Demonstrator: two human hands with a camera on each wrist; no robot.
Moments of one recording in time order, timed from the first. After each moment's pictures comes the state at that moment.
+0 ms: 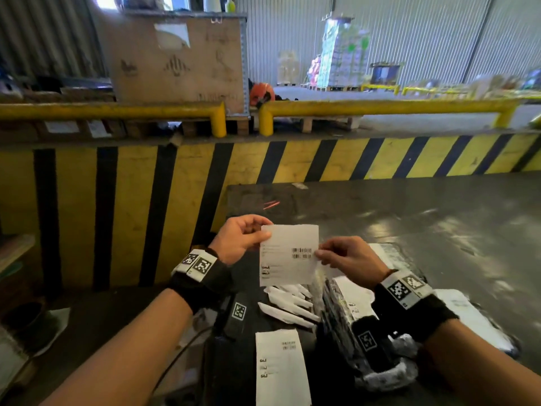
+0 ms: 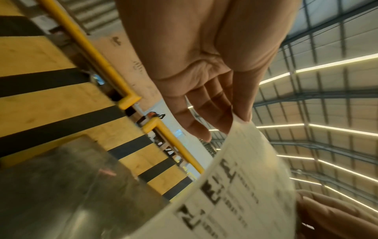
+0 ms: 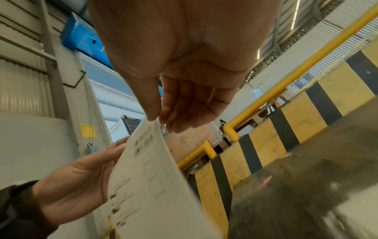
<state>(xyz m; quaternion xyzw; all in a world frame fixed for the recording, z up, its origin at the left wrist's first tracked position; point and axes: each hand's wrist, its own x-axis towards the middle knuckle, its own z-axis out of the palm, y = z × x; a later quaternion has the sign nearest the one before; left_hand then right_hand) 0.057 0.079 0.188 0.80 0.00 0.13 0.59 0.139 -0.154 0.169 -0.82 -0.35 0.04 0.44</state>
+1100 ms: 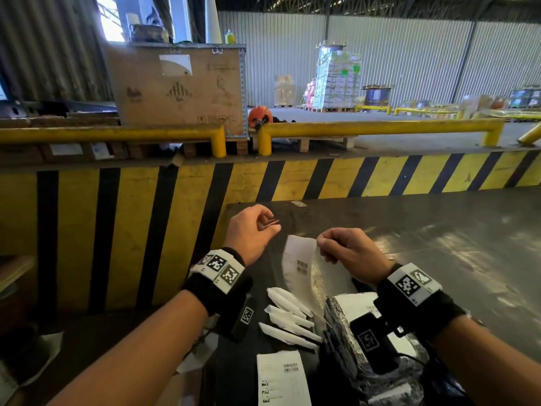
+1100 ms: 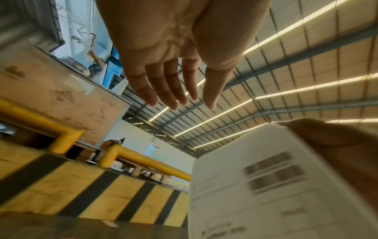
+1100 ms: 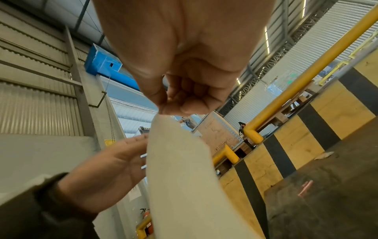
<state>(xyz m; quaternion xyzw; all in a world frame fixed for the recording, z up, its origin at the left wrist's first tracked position) 0.064 0.053 0.234 0.89 0.06 0.30 0.34 0.125 -0.146 0.223 -0.76 -0.40 0.03 0.51</state>
